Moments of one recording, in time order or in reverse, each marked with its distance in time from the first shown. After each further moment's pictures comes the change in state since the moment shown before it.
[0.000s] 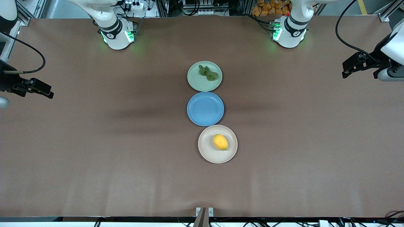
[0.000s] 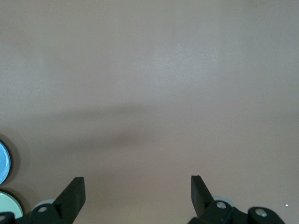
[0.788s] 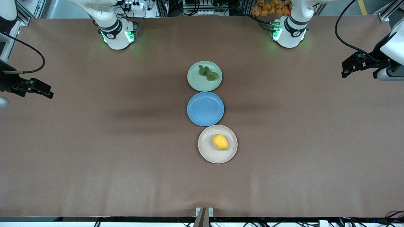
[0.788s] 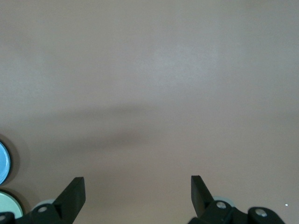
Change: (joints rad) left arm 0.001 0.000 0.000 0.002 0.000 0.000 0.000; right arm 0.000 0.000 -0.002 0.000 0.000 -0.001 0.000
